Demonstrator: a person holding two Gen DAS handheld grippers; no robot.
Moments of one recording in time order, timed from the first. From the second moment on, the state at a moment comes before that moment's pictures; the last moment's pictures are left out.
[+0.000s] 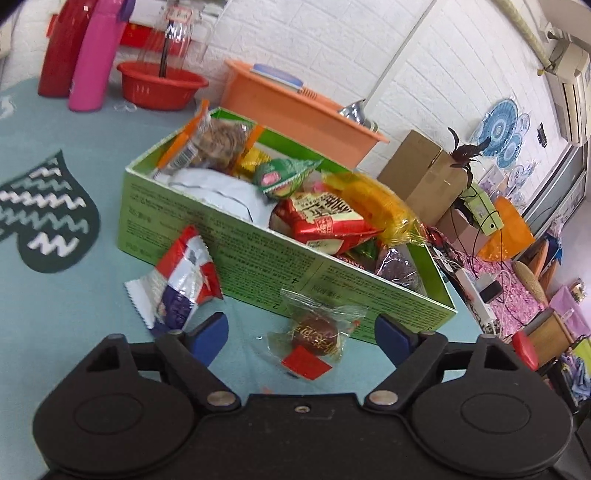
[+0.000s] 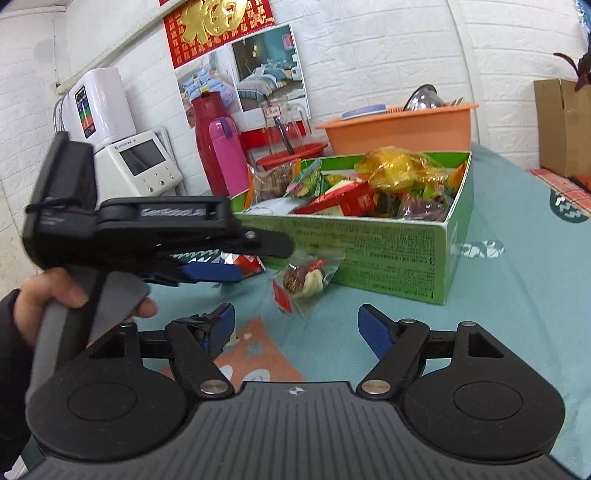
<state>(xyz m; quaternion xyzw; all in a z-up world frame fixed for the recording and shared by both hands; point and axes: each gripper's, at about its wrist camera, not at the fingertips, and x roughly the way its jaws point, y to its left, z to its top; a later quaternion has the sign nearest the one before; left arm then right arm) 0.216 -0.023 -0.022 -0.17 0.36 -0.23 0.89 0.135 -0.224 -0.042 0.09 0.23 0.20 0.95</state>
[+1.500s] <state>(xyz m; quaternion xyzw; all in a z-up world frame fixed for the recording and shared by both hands) 0.192 -0.052 0.045 -0.19 0.29 -0.30 0.89 0.159 -0.230 0.006 0.09 0.16 0.22 0.96</state>
